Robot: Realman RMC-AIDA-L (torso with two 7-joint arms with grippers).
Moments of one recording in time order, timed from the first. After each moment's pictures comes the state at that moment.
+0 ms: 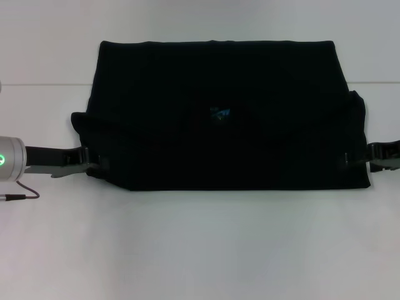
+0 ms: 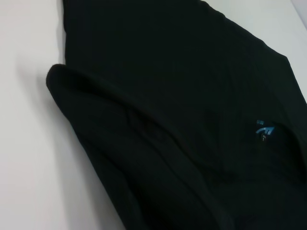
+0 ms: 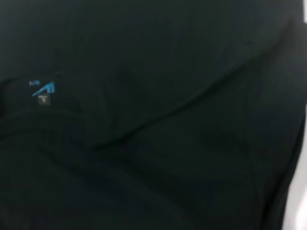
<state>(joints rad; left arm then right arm) -0.68 -1.94 0.68 0.50 2.27 1.19 -2.33 0.81 1.91 -0.67 -0.53 -2.63 -1.17 2.48</state>
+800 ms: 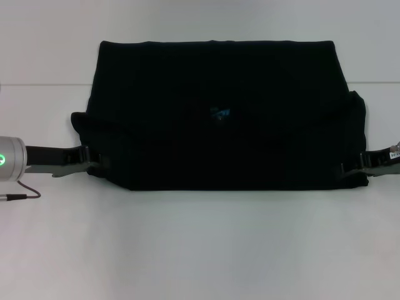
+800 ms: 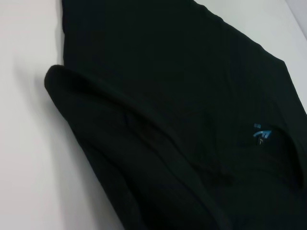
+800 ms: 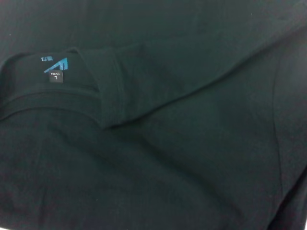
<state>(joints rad) -0.68 -1.94 0.67 0.50 2.27 1.19 -2.33 0.82 1.94 -0.71 -0.54 -2.63 -1.18 2.48</state>
